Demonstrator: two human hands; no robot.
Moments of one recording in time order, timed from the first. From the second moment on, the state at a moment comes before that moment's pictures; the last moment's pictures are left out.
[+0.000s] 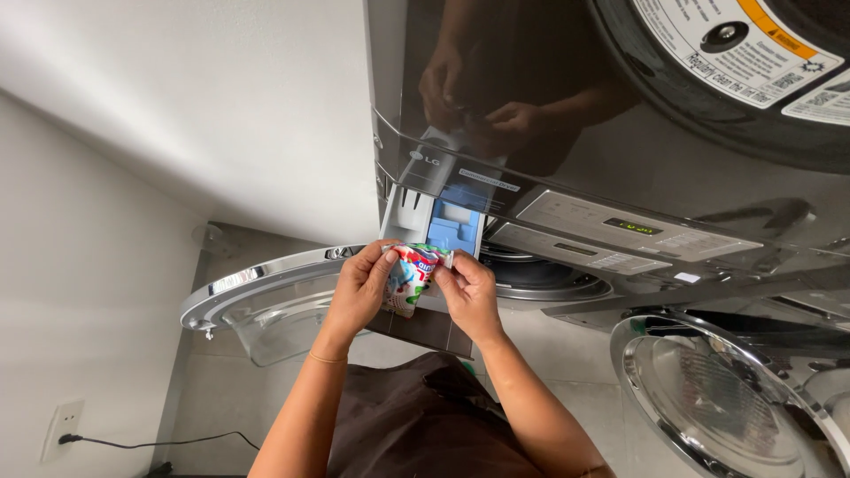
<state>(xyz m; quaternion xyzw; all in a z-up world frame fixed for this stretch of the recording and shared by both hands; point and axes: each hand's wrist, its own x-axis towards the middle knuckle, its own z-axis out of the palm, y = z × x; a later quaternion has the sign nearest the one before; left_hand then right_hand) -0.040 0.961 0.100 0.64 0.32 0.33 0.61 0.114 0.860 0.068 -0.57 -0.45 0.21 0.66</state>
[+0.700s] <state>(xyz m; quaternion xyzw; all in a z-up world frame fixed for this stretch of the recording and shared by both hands) -0.024 0.981 0.107 0.78 0.53 0.15 0.29 0.131 0.823 0.065 -0.62 -0.31 0.05 0.72</state>
